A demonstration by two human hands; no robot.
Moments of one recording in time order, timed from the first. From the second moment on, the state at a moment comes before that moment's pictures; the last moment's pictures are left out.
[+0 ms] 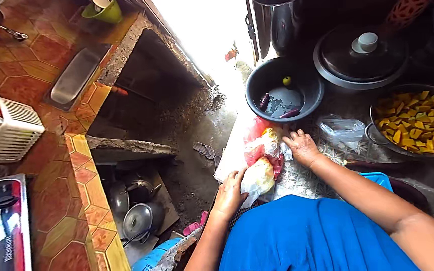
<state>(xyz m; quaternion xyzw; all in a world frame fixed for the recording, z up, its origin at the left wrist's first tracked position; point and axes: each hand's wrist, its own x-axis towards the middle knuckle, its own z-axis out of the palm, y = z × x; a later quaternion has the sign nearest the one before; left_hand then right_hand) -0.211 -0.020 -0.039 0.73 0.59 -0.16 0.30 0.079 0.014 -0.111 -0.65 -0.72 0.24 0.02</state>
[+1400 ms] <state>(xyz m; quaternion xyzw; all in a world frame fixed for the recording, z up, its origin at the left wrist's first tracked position) -0.058 0.014 -0.055 0.78 0.32 -0.19 0.51 0.095 -0.026 -0.064 -0.61 -0.71 0.30 0.19</state>
